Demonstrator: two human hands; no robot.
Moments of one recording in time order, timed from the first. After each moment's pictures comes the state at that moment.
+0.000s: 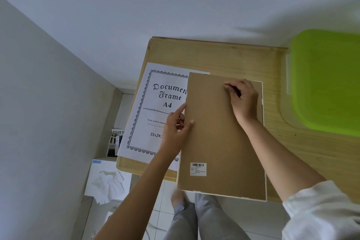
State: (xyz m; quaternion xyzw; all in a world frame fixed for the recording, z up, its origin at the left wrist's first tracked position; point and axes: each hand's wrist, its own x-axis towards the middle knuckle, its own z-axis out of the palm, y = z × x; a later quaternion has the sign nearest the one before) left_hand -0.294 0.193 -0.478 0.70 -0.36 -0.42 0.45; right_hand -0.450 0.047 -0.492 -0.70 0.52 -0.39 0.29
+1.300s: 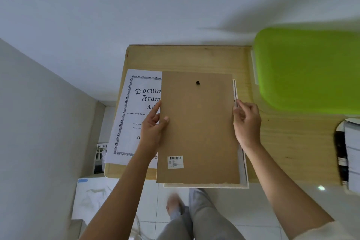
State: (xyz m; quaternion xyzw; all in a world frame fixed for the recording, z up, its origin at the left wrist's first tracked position) left_hand -0.278 0.196 -0.468 0.61 -0.21 -0.55 0.53; right_hand -0.516 0.122 -0.483 -0.60 0.65 -0.36 0.29
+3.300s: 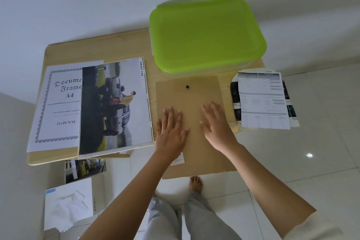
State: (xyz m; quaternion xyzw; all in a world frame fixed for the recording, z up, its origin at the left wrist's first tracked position) left_hand -0.570 0.255 -0.491 0.67 -0.70 -0.22 0.01; right_hand -0.736 0.231 -0.486 -0.73 0.61 -0.12 0.27
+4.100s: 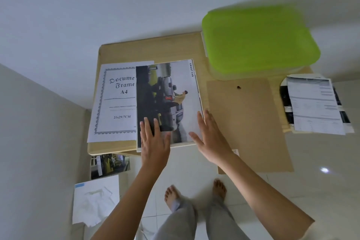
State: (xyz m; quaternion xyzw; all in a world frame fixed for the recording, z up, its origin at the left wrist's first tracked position) left_hand -0.390 0.307 -0.475 0.79 -0.57 -0.21 0.12; right_hand -0.565 0.268 -0.460 -0.76 0.57 -0.05 0.32
